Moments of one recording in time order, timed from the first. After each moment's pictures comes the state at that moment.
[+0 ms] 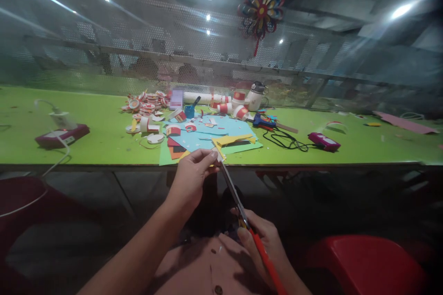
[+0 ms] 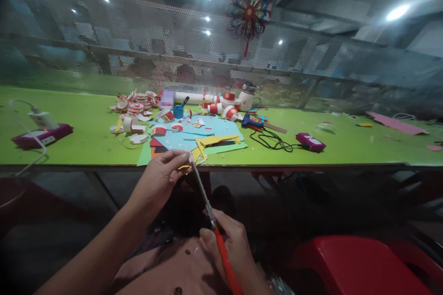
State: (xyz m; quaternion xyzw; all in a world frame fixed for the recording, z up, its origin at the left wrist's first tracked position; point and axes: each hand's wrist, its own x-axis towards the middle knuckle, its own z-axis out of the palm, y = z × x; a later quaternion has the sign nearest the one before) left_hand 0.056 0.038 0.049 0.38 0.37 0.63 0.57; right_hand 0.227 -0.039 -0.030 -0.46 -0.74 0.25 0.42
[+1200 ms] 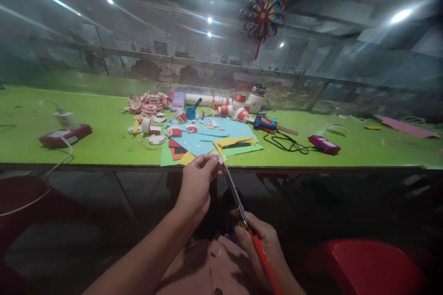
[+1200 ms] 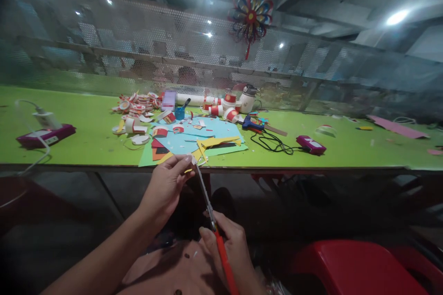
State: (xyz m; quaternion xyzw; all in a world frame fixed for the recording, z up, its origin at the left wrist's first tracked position) left_hand 0.071 0.034 0.040 0.32 0.37 0.67 0.56; right_hand 0.223 -0.038 -0.038 -0.49 -0.71 0.29 0.41
